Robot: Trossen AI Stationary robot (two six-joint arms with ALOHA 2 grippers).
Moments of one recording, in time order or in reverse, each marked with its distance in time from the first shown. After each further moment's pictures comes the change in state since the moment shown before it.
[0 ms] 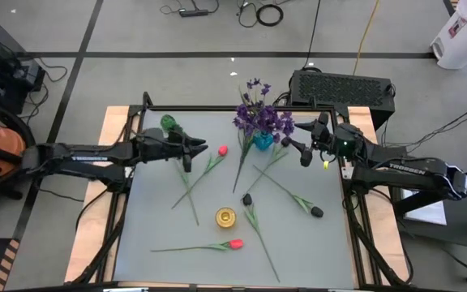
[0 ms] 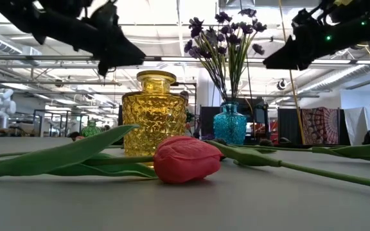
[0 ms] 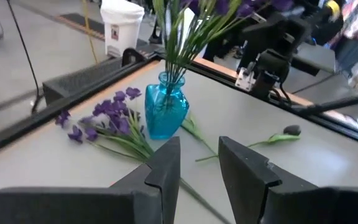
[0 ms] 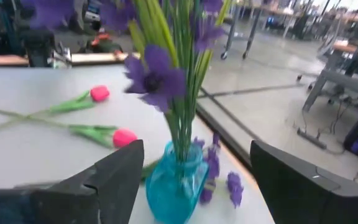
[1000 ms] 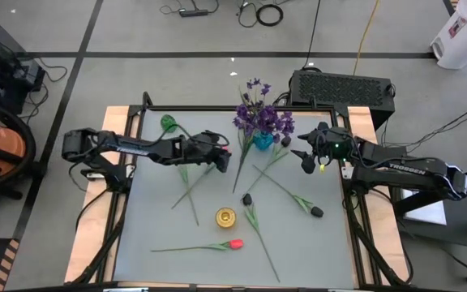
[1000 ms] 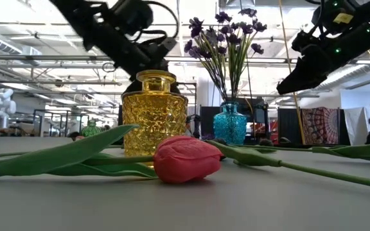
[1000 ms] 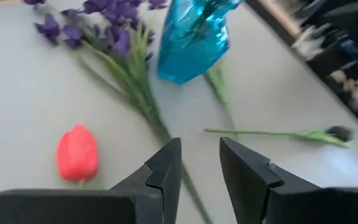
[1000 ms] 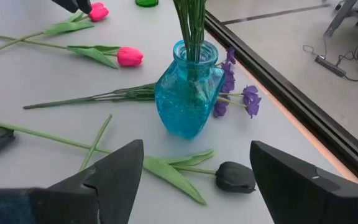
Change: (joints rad) left arm -0.089 0.534 0.354 -0.195 -0.138 -0.386; right arm 0.001 0.000 0.000 -0.298 -0.007 0.089
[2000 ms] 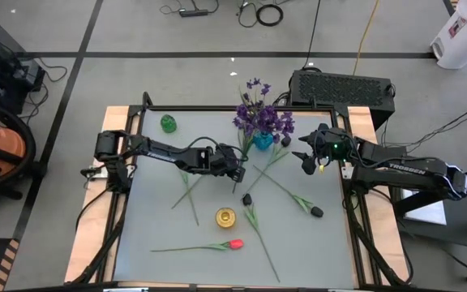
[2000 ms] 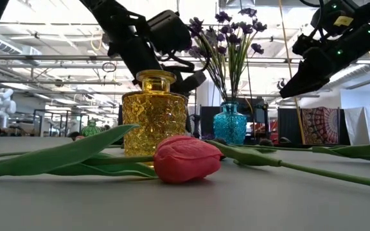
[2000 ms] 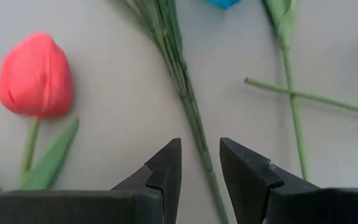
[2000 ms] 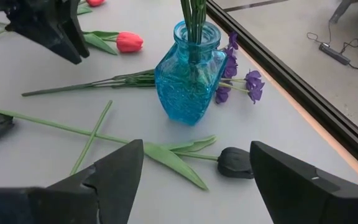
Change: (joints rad) left arm -0.089 0.316 0.250 -0.257 -0.074 -0.253; right arm 0.001 0.002 0.000 -0.045 0.001 0.015
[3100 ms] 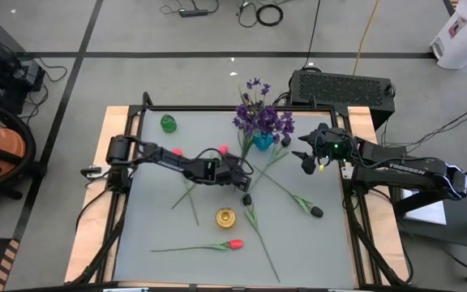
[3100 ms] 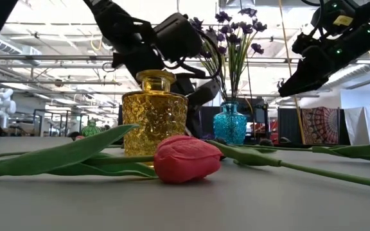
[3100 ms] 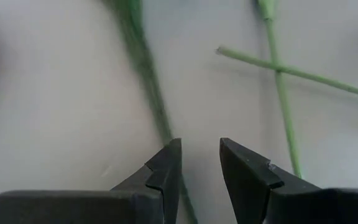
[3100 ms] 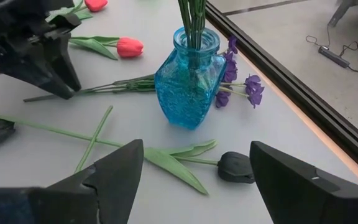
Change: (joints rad) left arm -0.073 0.120 0.036 0.110 -0.069 -0.025; right arm 0.000 0.000 0.000 0.017 0.000 0.004
